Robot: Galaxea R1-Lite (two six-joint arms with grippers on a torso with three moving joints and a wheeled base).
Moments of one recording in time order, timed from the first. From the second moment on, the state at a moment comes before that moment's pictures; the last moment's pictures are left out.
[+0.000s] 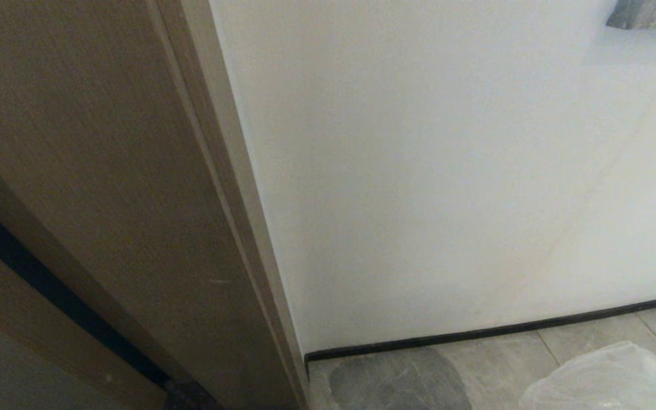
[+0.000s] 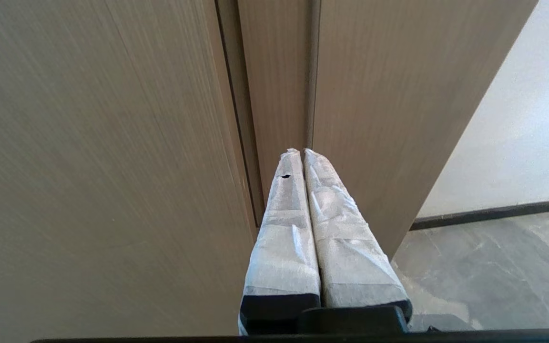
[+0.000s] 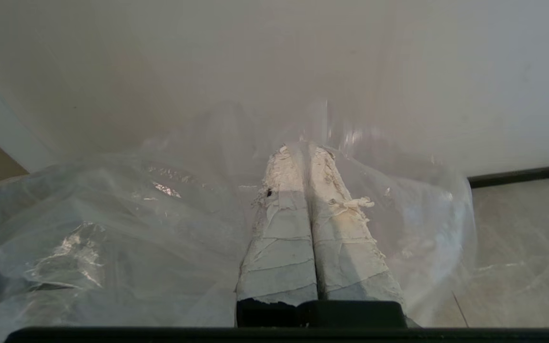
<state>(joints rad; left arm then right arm) 0.00 0.00 0.00 0.00 0.00 0.00 0.01 0.00 0.00 -0.01 -0.02 0.02</state>
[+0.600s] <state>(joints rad) 0.00 0.00 0.00 0.00 0.00 0.01 0.01 0.00 0.00 -0.01 -0.02 0.03</state>
